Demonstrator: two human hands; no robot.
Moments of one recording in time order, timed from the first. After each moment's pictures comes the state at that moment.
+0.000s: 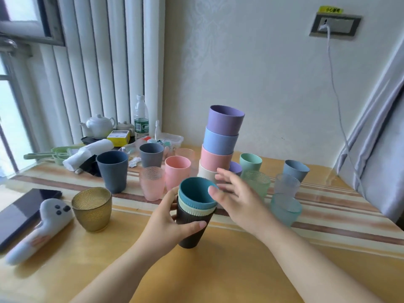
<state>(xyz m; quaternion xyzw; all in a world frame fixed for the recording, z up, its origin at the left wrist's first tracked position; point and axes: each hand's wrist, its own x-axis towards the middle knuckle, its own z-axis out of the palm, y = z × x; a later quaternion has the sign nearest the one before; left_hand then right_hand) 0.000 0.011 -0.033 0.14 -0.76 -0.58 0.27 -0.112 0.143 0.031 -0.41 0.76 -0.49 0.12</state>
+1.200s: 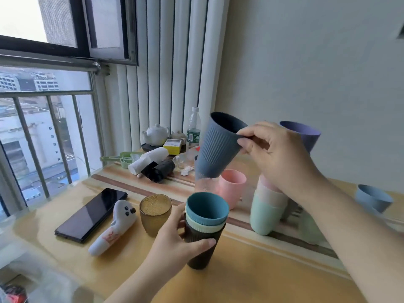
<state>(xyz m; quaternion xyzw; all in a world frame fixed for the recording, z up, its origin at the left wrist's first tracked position) 0.071 -0.044 -0.039 0.25 -0.73 -0.55 0.32 -0.085 0.053 0.129 -0.60 0.65 -0.42 -0.19</state>
